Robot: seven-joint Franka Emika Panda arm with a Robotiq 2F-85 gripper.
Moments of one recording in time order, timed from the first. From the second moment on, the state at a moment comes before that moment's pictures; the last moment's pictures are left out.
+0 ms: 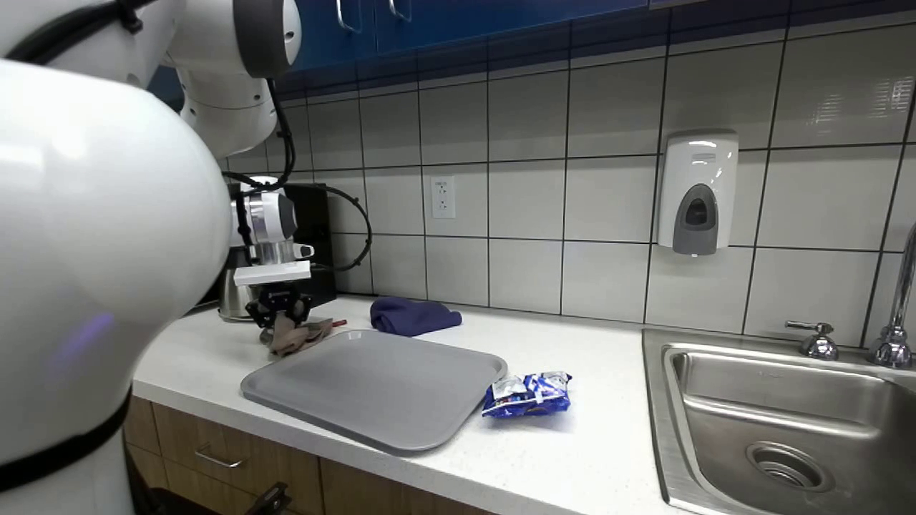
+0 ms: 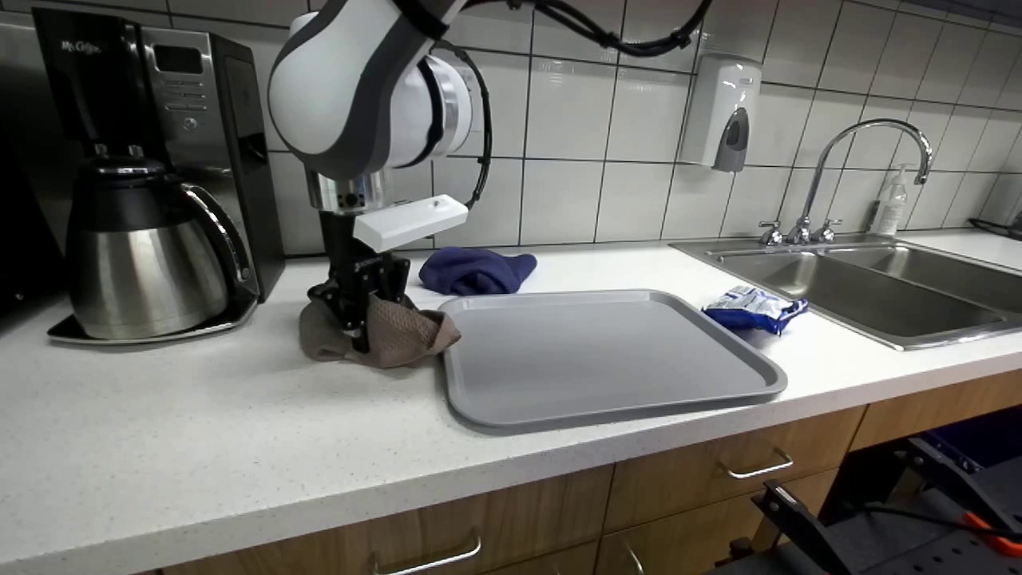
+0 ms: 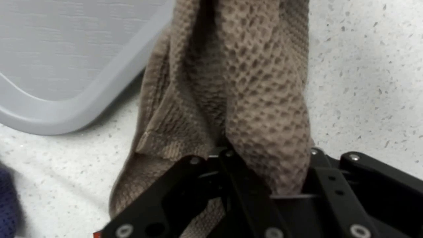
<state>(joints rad) 0.49 0.71 0.18 -1.69 -0.24 2.38 0.01</state>
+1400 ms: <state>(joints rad) 0.49 0.47 0.20 -1.82 -0.24 2.23 -0.02</state>
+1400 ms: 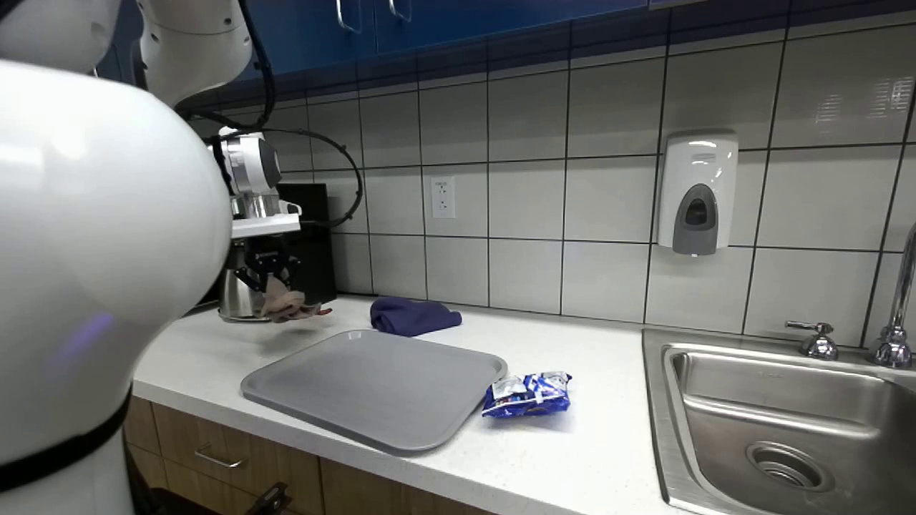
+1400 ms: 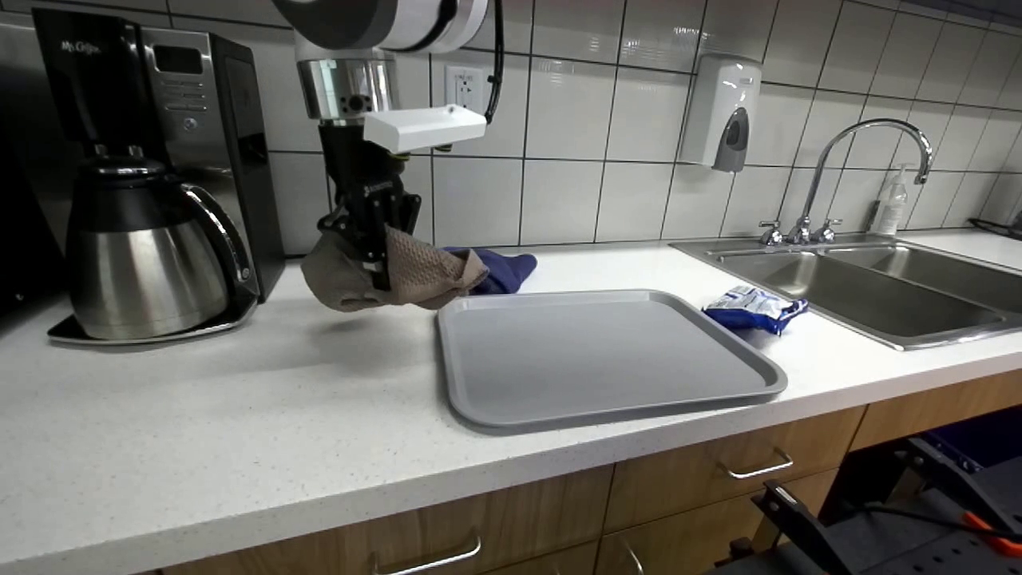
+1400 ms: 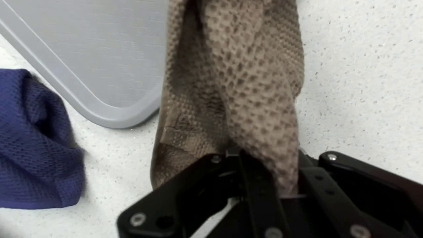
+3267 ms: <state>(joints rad) 0.36 0.19 0.21 -2.29 -0.13 2.29 0.31</state>
